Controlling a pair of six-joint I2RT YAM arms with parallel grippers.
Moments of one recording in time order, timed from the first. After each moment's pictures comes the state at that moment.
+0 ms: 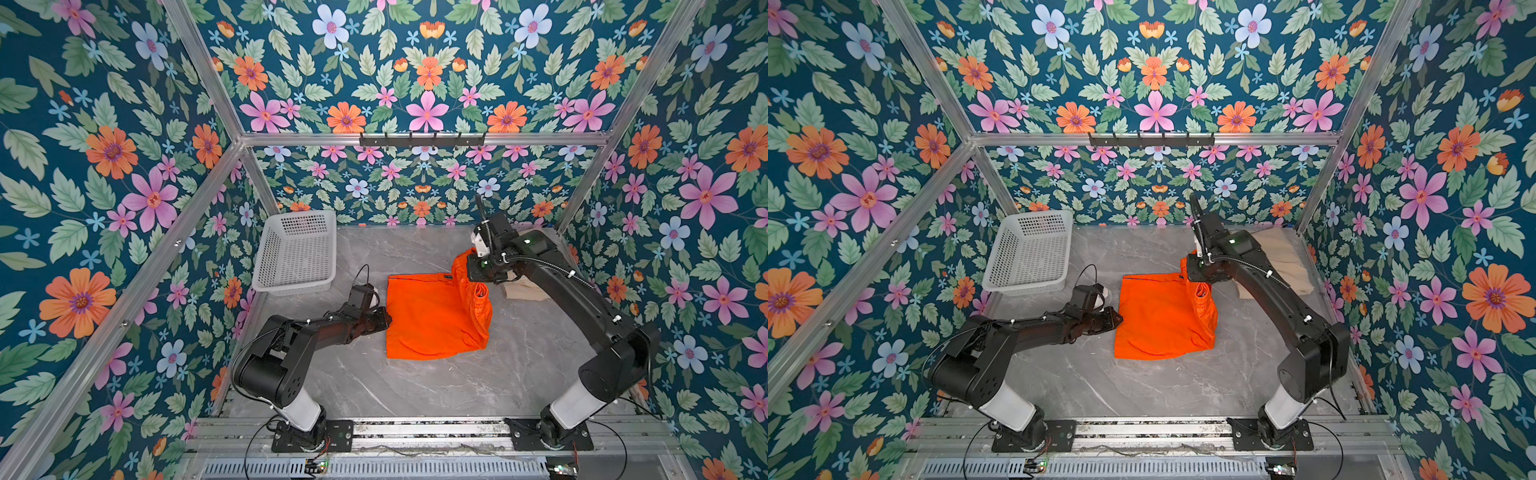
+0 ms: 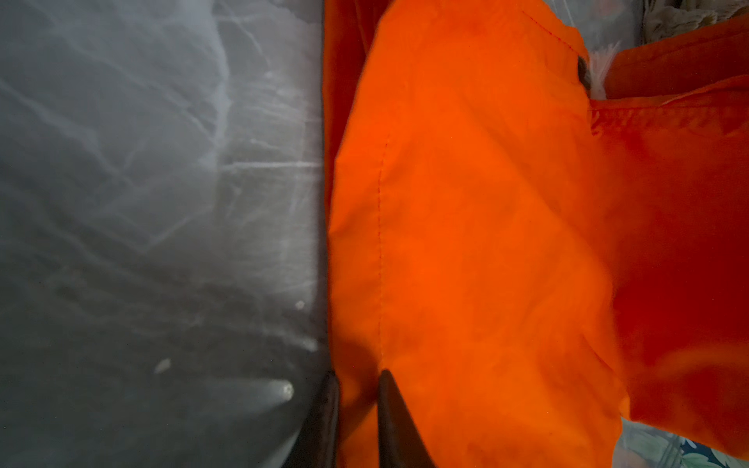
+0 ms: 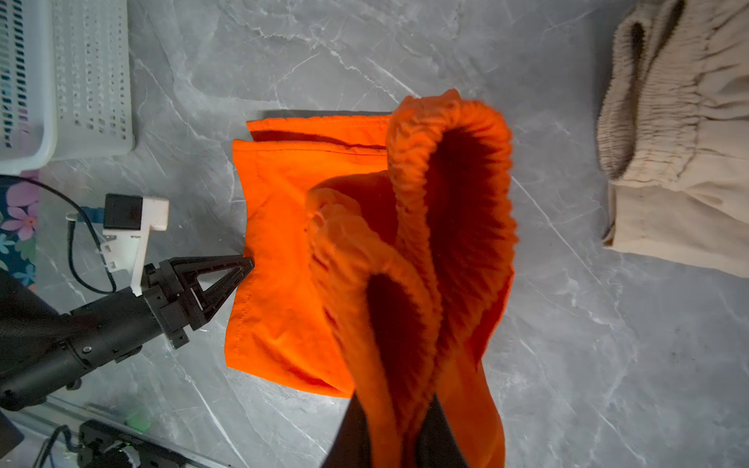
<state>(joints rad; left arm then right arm) -0.45 1.61 0.65 0.09 0.28 -0.62 0.51 1.67 1.71 -1.11 -0.02 0.41</state>
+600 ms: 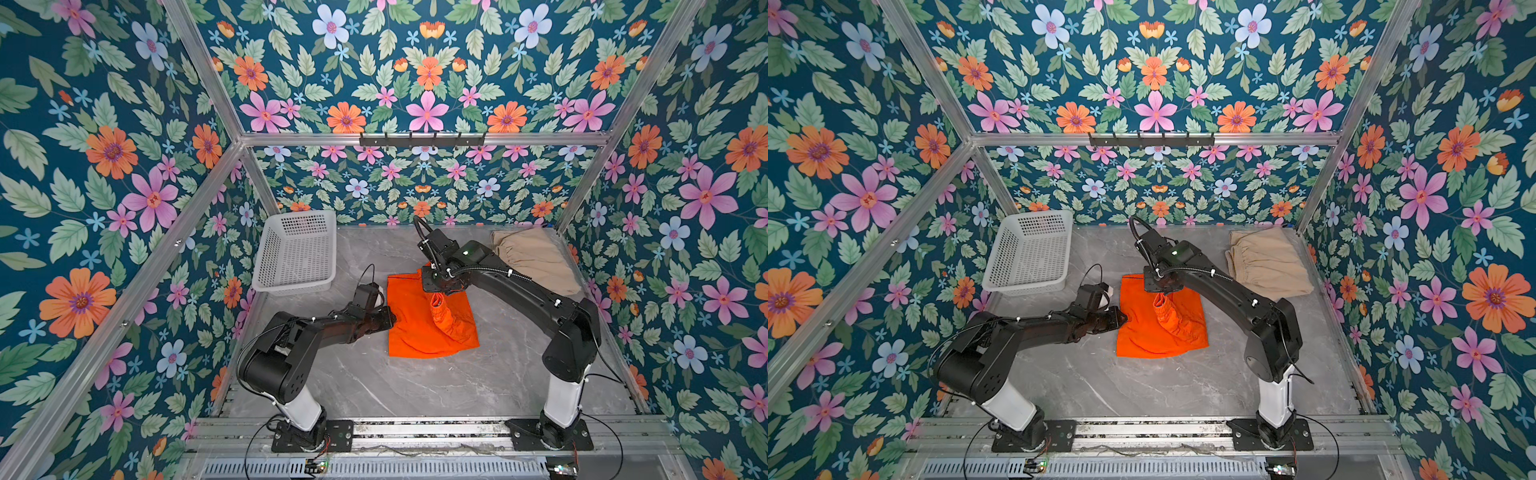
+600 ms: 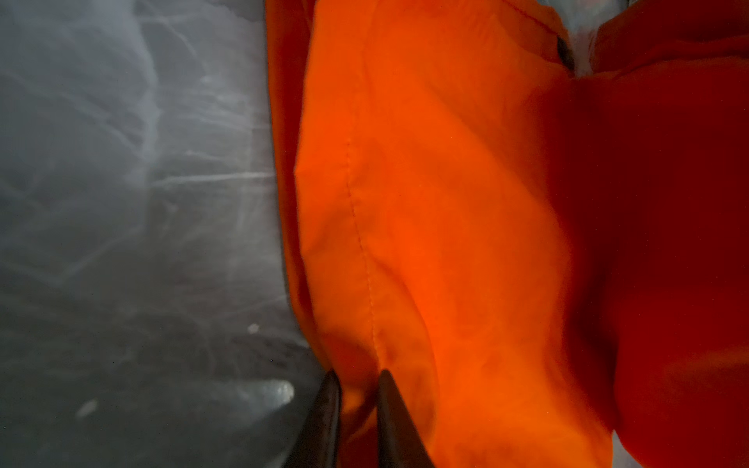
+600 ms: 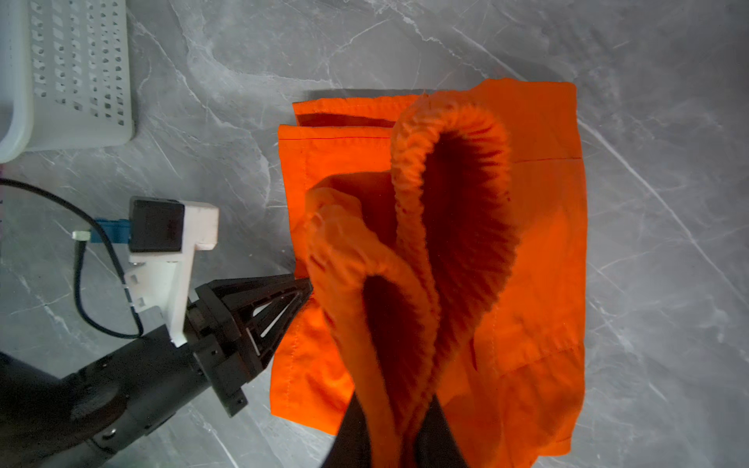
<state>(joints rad) -0.48 1.65 0.67 0.12 0.27 -0.62 0.74 1.89 1.82 -1.03 0.10 0.63</state>
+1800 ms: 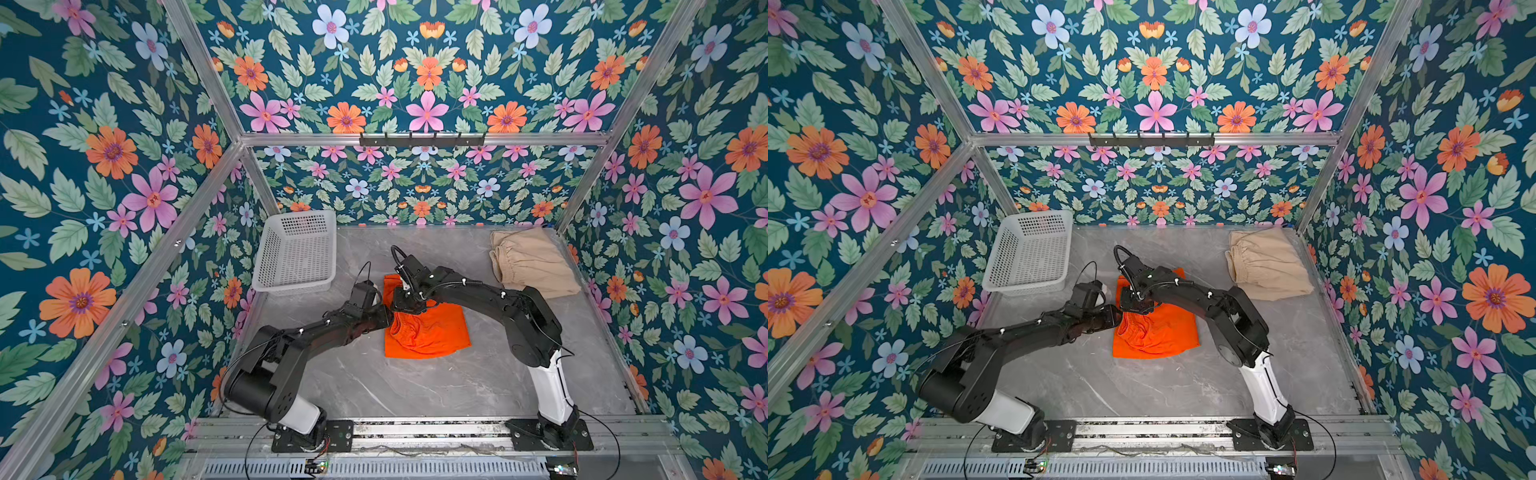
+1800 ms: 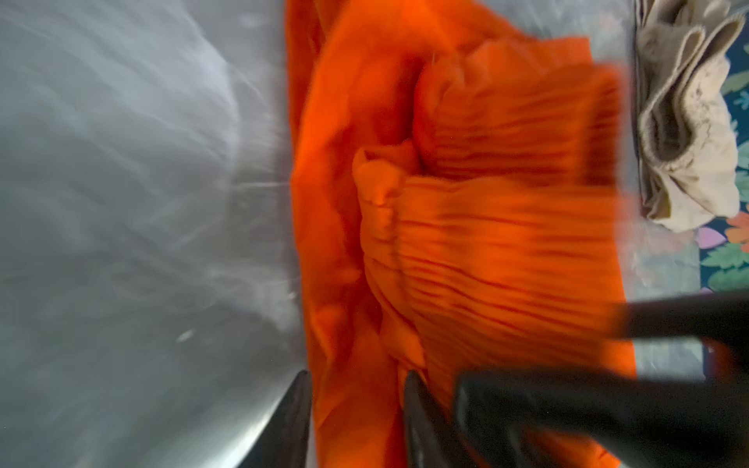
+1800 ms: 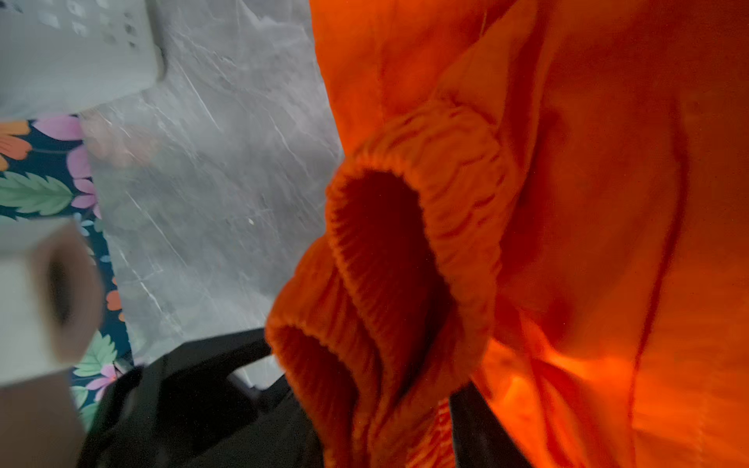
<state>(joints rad) -0.47 1.47 0.67 -0.04 0.16 -0.62 0.79 2.12 1.68 -0.59 -0.22 0.81</state>
